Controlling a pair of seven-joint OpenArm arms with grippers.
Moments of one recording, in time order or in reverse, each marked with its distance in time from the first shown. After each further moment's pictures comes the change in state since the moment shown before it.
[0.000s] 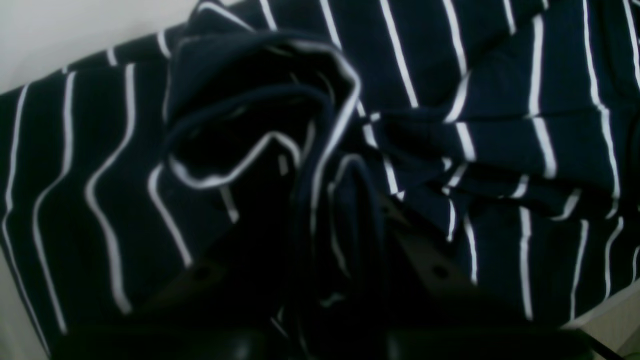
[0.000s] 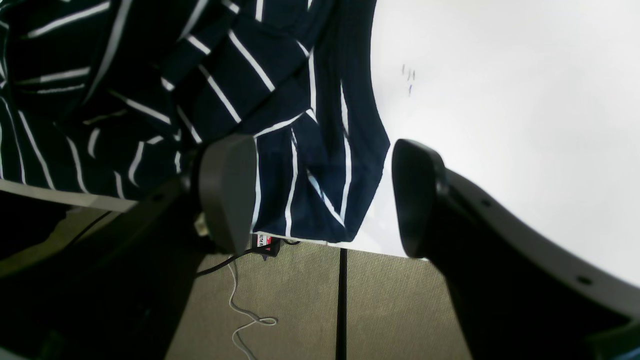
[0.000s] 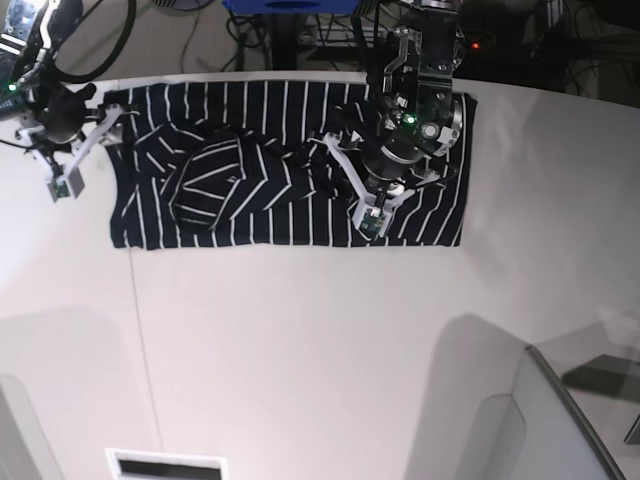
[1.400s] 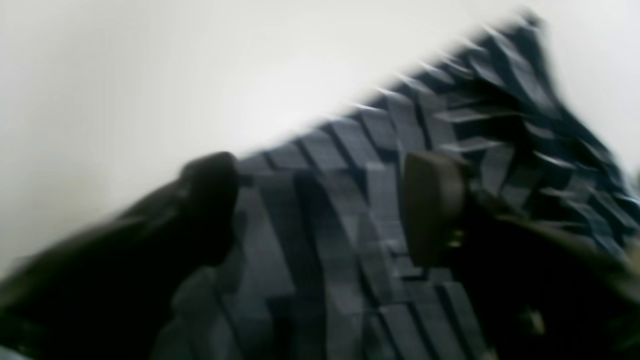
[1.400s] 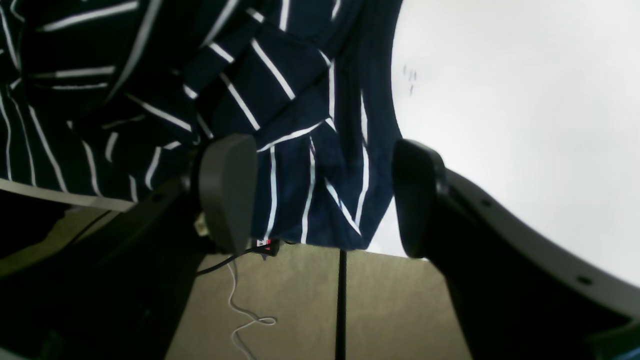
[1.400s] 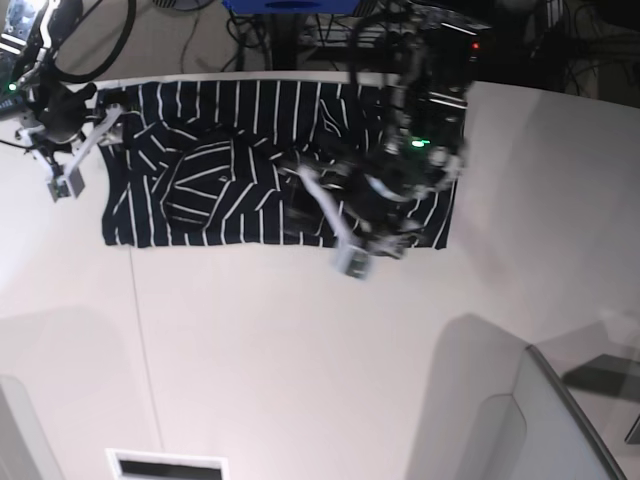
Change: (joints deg) left arm -4.0 -6.0 6.6 8.7 -13.0 -0.4 -0.1; right arm -0.2 0.1 -0.8 0.7 -0.2 0.0 -0.1
